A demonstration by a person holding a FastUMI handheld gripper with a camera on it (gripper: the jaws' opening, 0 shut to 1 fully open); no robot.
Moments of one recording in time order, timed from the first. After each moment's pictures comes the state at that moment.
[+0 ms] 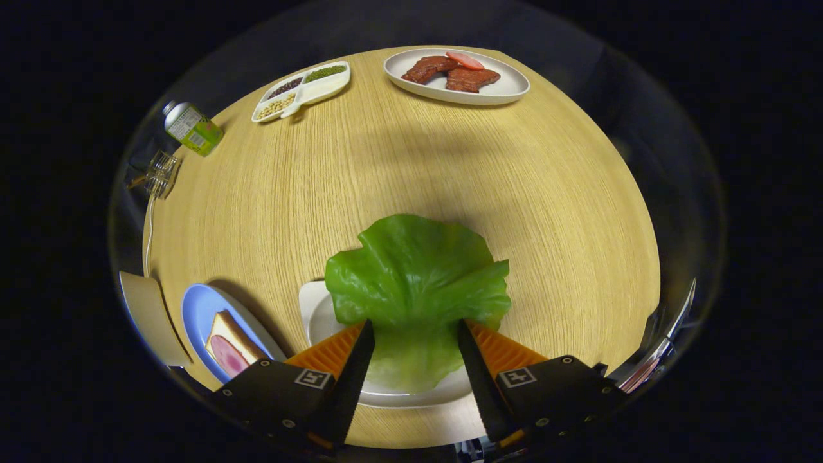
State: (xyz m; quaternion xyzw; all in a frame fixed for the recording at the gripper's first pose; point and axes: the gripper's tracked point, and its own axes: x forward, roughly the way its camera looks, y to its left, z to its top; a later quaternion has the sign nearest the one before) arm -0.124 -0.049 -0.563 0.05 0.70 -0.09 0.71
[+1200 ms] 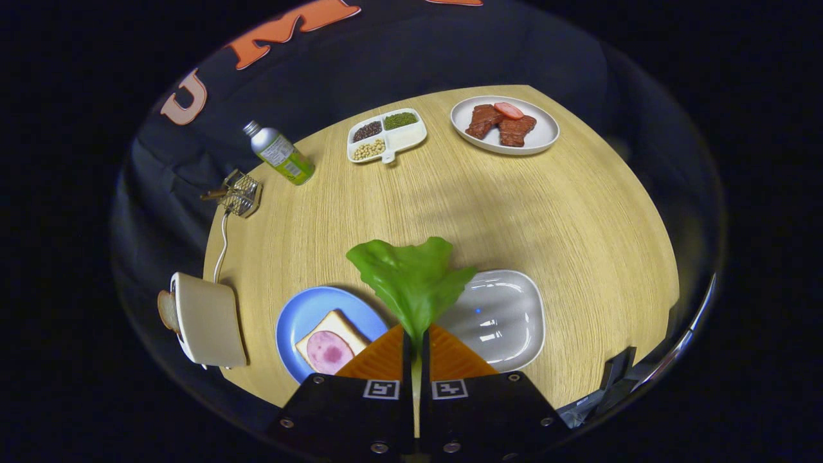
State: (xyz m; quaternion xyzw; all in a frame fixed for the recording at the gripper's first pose) arm -0.109 0.039 -0.473 0.13 0.62 0.00 0.77
